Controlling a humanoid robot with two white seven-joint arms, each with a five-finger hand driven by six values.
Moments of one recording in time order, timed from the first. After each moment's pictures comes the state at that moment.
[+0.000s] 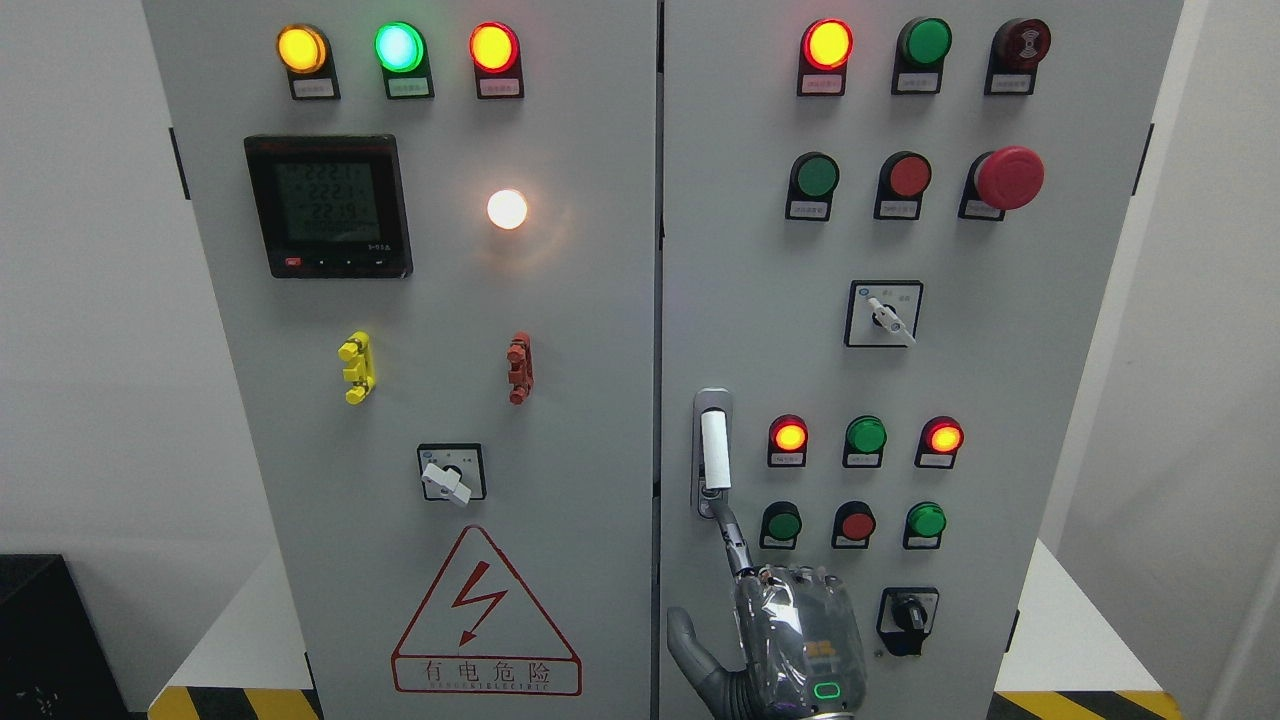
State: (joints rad) left arm -0.07 -0.11 0.00 0.00 0.08 -0.07 -0.06; right arm -0.25 0.14 0.30 -1.78 1.42 0.14 -0.06
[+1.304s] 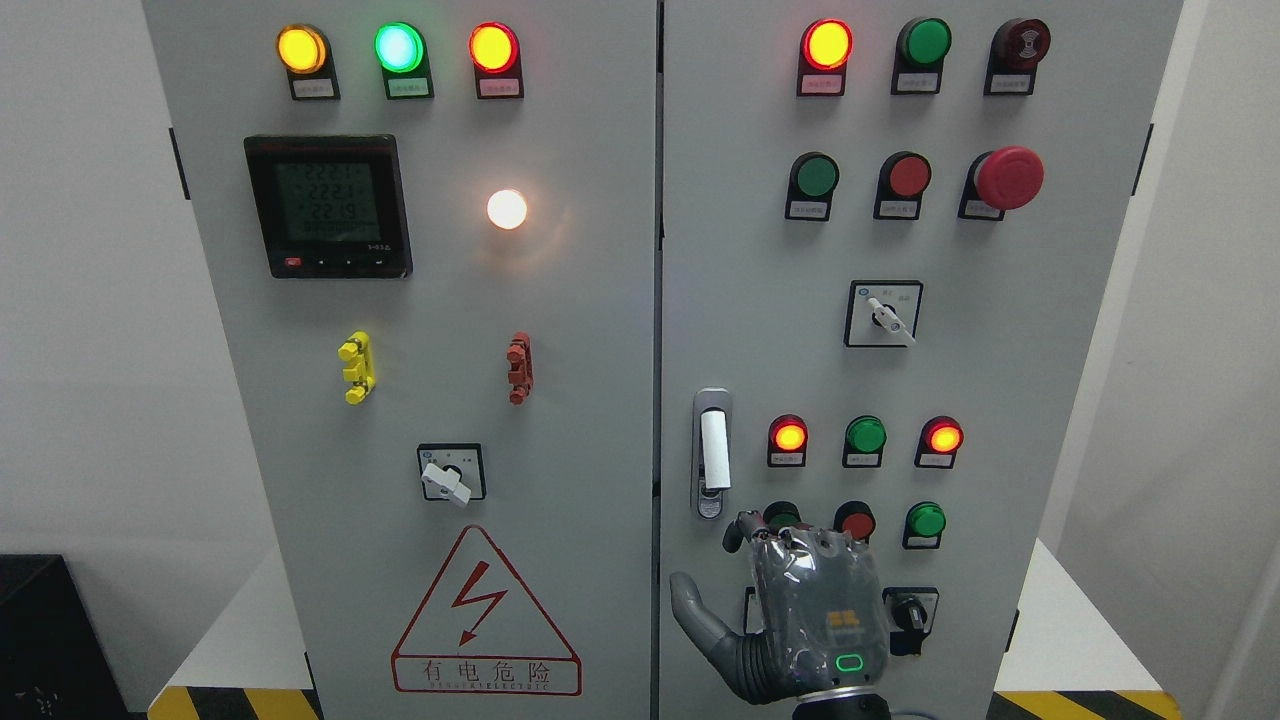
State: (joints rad) left arm -0.07 -0.11 0.00 0.00 0.08 -0.07 -0.06; right arm -0.30 0.14 0.28 -1.84 1.41 0.14 -0.09
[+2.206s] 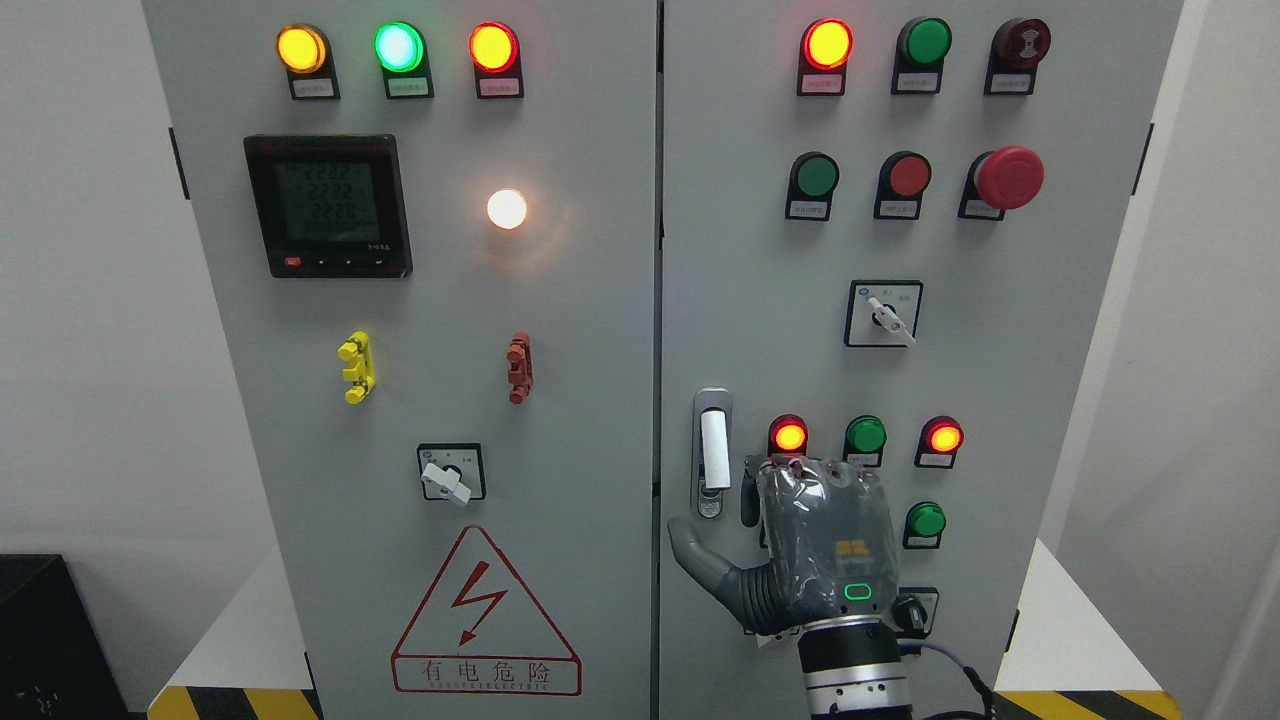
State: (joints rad) left arm -0.07 -0.11 0.00 0.00 0.08 -0.07 -0.06; right arm -0.41 0.14 0.26 -1.82 1.41 0.17 -0.05
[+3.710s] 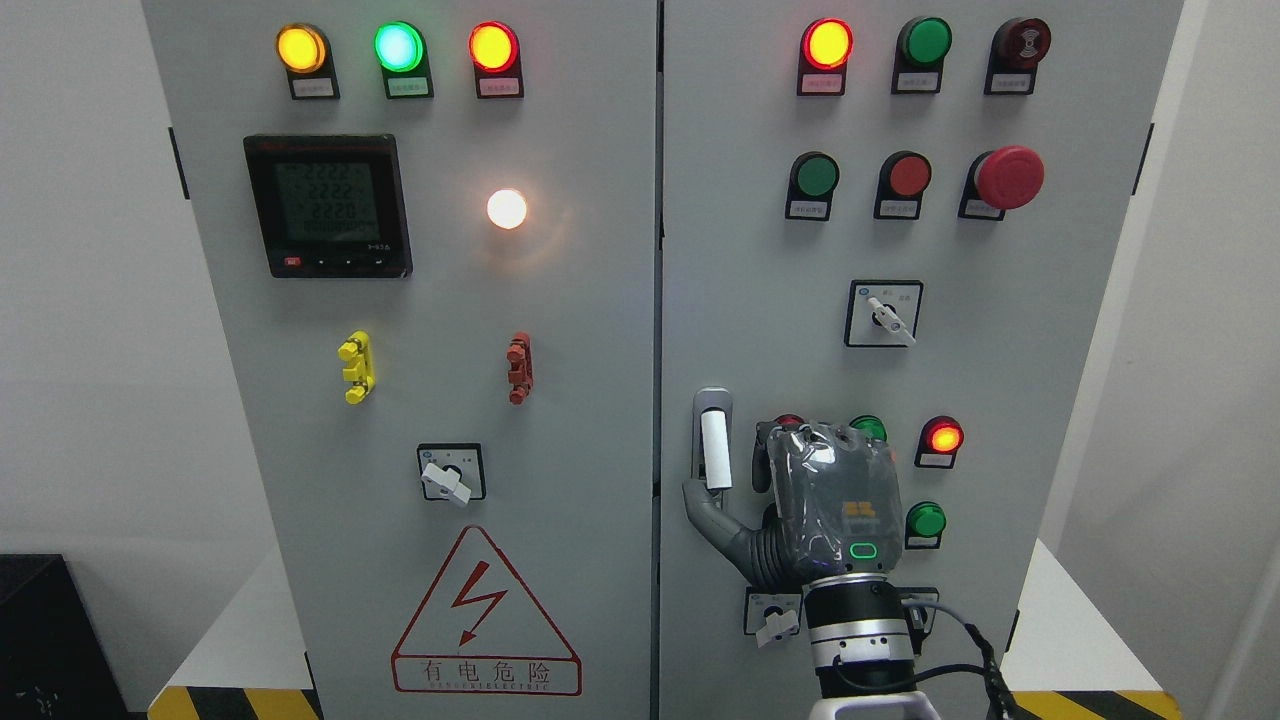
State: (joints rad) left arm -0.07 -0.11 0.00 0.00 0.08 -0.07 -0.06; right arm -0.48 0.15 0.23 -1.76 1.40 0.18 -0.05
